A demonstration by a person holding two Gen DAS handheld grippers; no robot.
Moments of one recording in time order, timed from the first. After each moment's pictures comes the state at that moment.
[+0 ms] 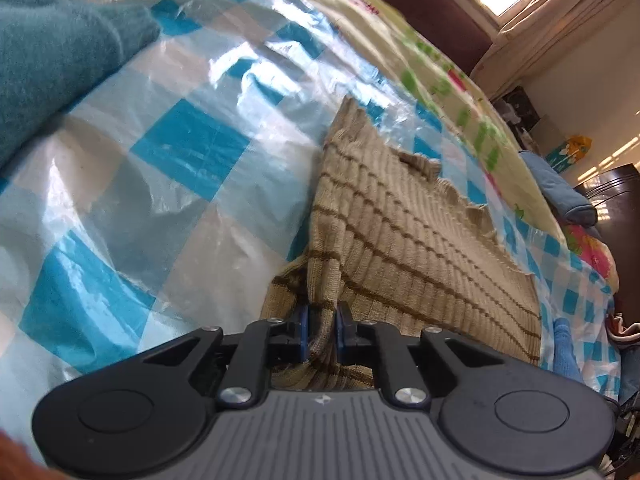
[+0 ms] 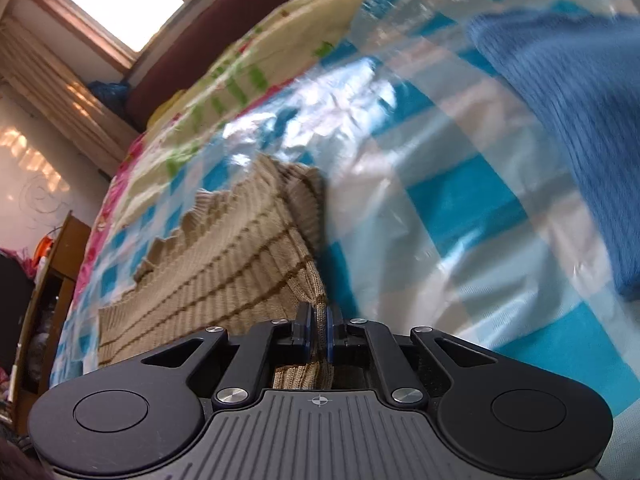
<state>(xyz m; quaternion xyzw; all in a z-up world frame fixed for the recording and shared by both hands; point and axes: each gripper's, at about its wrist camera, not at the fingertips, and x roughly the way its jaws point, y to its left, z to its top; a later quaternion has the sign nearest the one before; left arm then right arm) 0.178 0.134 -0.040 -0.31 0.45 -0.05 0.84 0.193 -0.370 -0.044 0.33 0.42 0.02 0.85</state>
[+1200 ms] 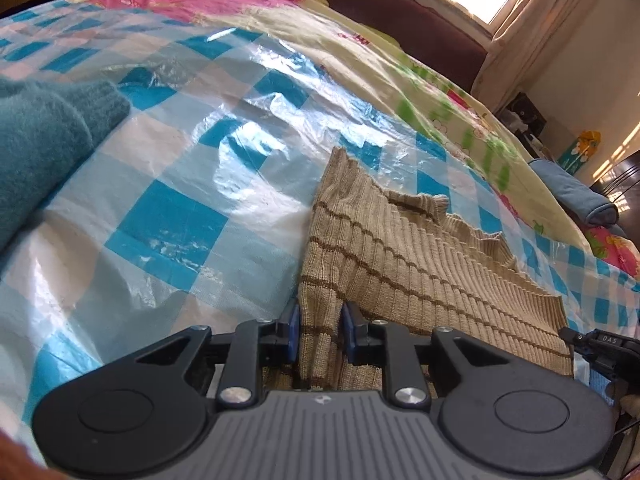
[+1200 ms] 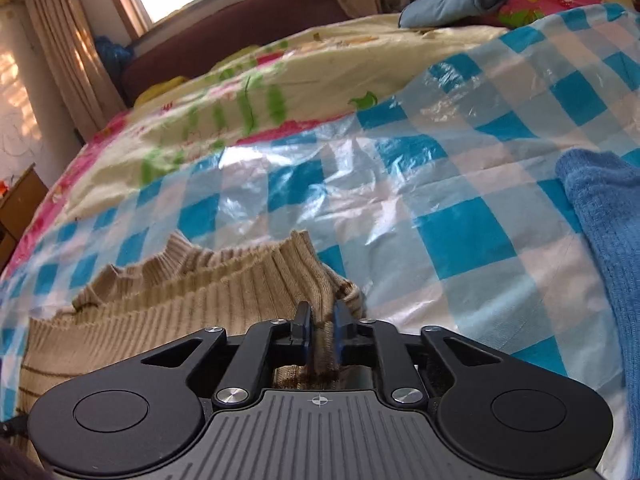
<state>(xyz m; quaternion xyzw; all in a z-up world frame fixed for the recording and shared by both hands) 0.199 0.121 -0.018 -0.24 0.40 -0.02 0.89 0.283 -0.328 -0.015 0.16 0.38 -0.01 0.91</state>
